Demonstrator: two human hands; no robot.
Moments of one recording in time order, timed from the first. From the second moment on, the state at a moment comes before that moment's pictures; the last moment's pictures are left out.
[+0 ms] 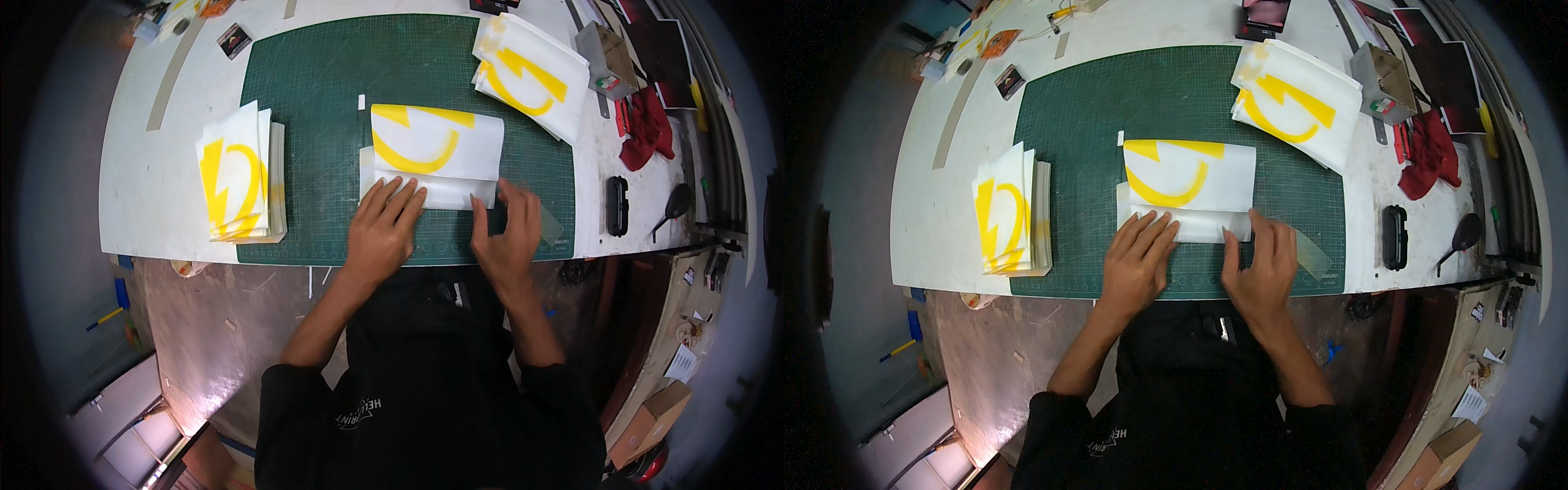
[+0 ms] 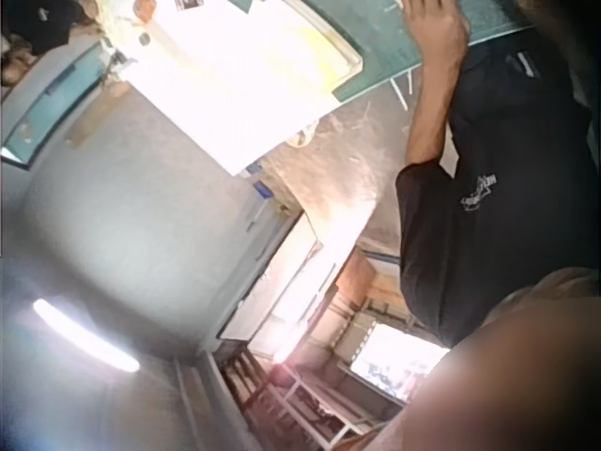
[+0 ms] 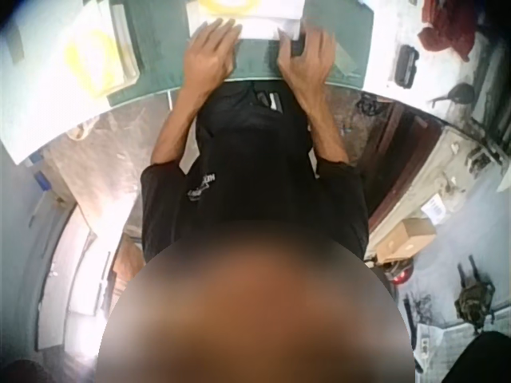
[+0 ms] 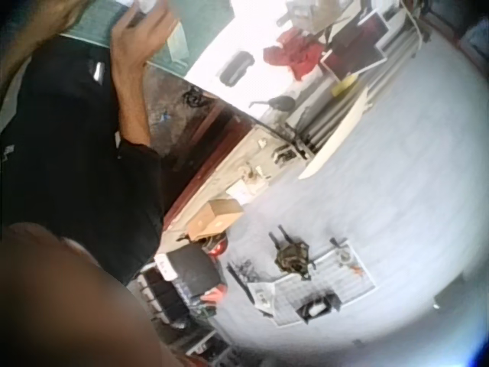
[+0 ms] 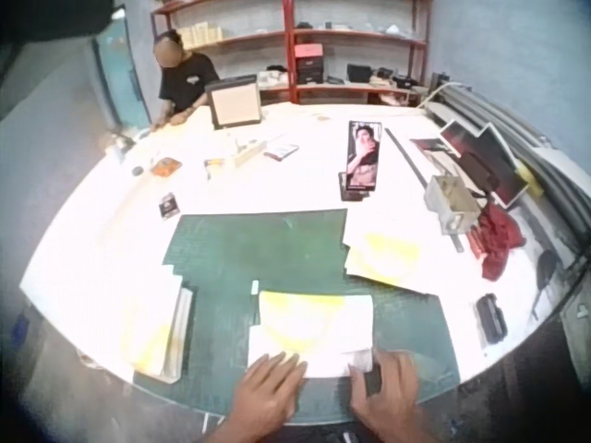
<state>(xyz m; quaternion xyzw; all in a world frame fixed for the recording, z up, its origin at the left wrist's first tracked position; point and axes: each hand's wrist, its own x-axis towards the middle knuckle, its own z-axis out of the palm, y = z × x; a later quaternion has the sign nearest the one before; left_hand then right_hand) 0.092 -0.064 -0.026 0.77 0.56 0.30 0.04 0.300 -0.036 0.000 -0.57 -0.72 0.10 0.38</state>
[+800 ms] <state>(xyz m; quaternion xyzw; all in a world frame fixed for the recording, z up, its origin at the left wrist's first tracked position) 0.093 -0.110 -0.021 0.78 0.60 0.14 0.10 0.352 -0.078 -0.018 -0.56 -0.81 0.04 0.19</state>
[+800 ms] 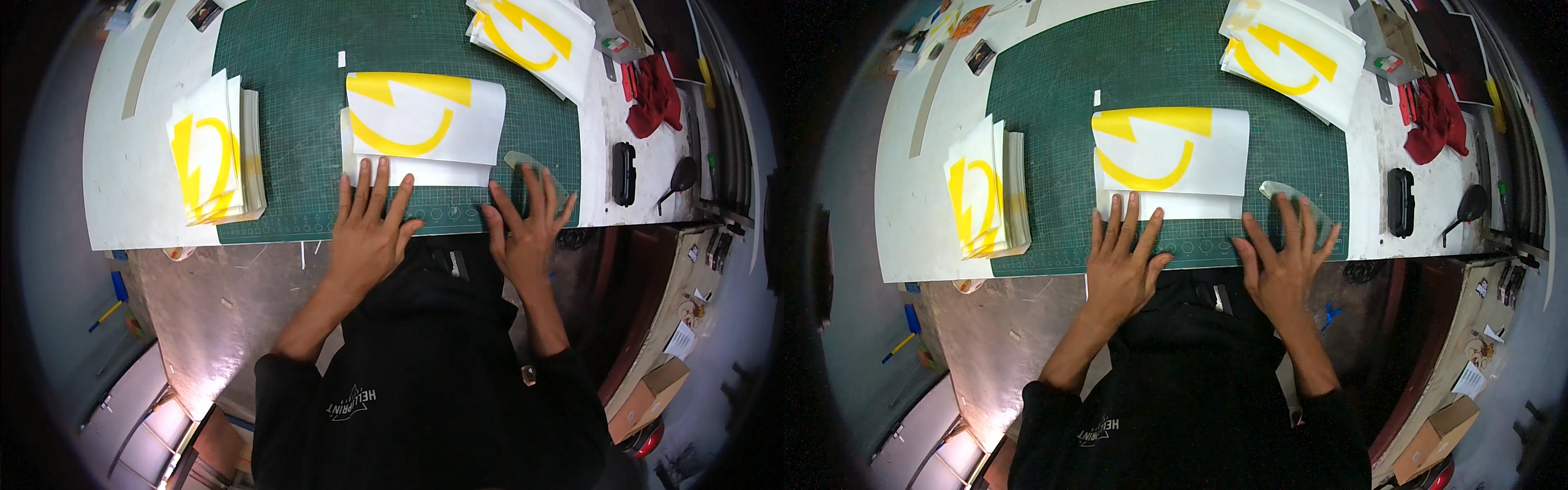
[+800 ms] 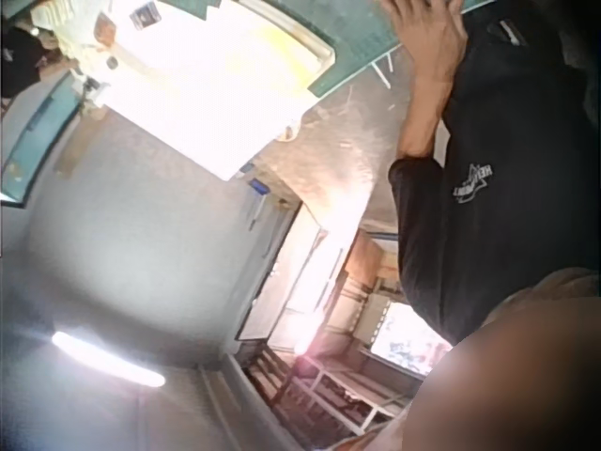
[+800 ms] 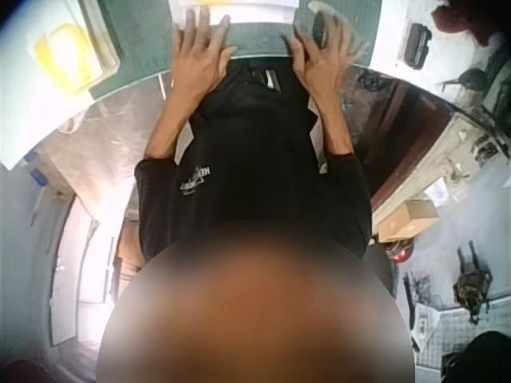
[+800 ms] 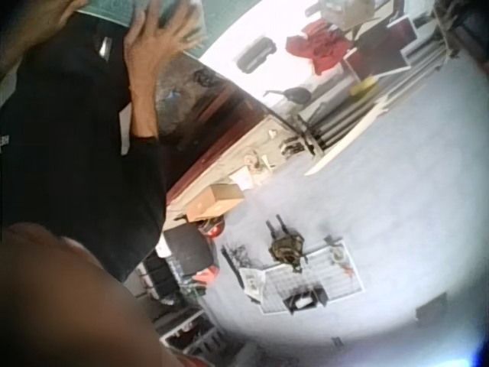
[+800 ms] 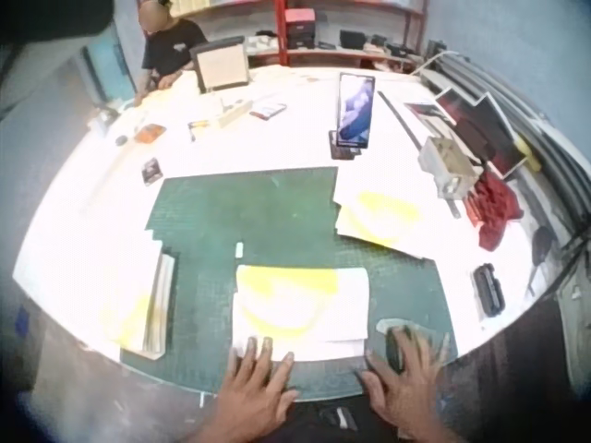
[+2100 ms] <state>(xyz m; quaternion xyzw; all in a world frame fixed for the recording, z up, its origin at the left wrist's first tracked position) 0.048 0.018 -0.010 0.82 0.54 0.15 0.10 0.319 0.029 -0.001 -0.49 -0.84 0.09 0.23</state>
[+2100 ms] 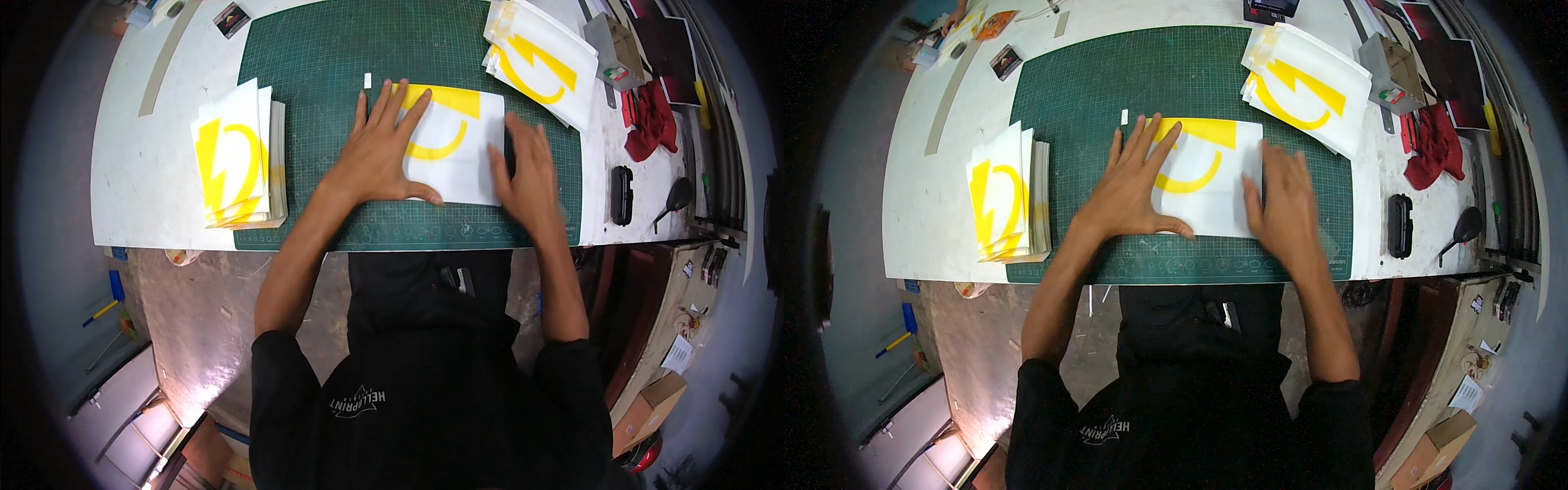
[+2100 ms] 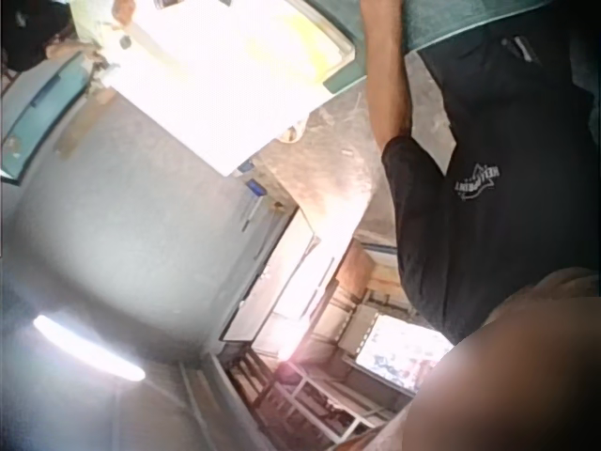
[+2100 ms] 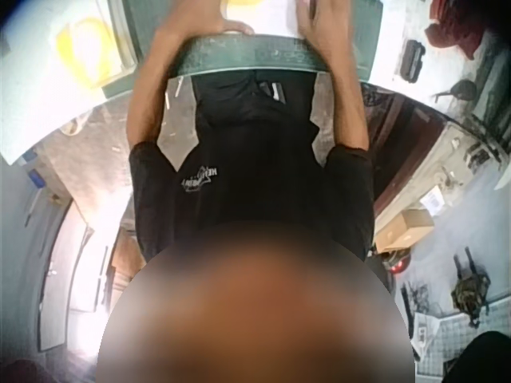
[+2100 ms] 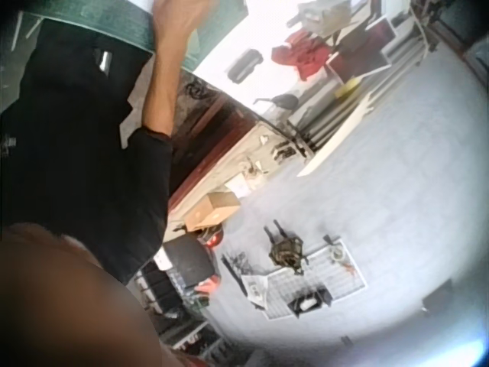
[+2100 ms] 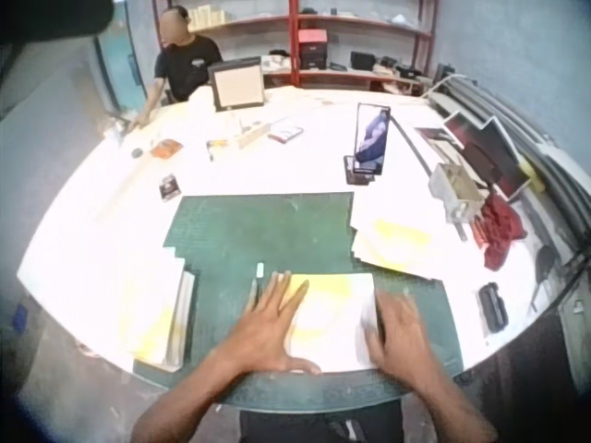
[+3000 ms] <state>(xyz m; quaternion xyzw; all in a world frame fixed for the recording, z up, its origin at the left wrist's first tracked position) 0.052 -0.066 -0.025 0.81 0.52 0.28 0.04 0.322 -0.011 -0.019 -0.34 -0.90 0.11 0.27</state>
